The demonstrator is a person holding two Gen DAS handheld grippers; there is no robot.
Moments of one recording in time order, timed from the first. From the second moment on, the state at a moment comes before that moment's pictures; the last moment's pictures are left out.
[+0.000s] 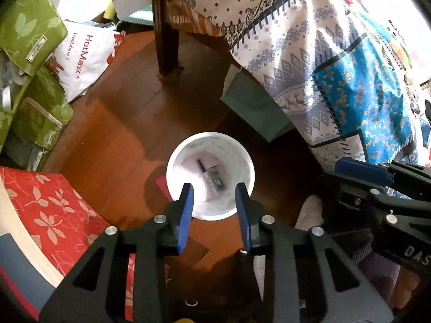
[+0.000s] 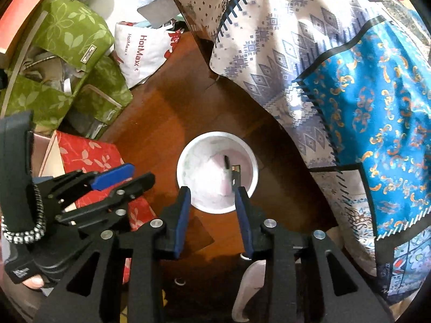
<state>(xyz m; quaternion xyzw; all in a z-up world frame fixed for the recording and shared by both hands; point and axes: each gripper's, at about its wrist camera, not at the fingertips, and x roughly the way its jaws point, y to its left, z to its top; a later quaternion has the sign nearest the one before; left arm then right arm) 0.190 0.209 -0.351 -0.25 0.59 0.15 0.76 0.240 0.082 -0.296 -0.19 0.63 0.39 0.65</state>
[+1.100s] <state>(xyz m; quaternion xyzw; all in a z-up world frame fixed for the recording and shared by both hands) 0.170 0.082 -0.090 -0.13 0.36 0.12 0.92 0.220 -0.104 -0.059 -0.09 0.35 0.37 0.86</state>
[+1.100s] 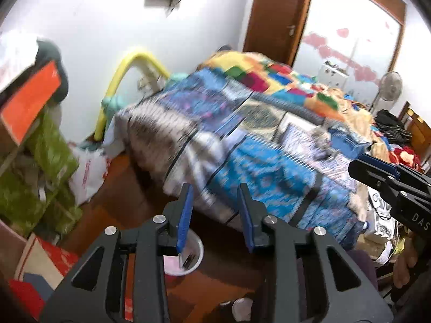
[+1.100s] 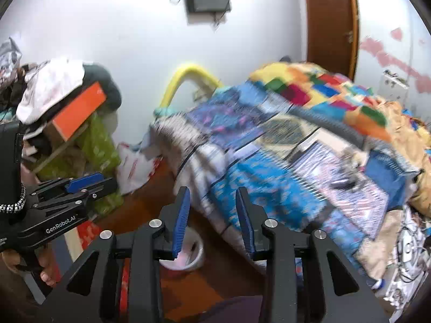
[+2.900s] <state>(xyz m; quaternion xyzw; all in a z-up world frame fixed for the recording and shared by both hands) 0.552 -0.140 -0.256 -0.03 0.52 -0.09 0.85 0.484 -0.302 -0.182 0.04 0.47 0.19 0.86</state>
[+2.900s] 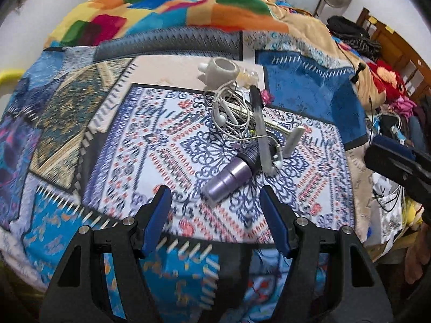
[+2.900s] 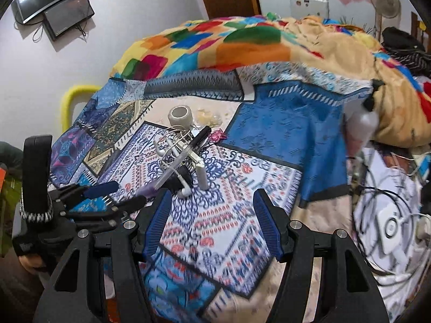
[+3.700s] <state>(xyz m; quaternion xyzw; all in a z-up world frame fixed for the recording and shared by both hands) 0.513 -0.131 -0.272 -0.01 0.51 -0.13 0.85 0.499 -0.294 -0.229 0.04 0.52 0.19 0.83</state>
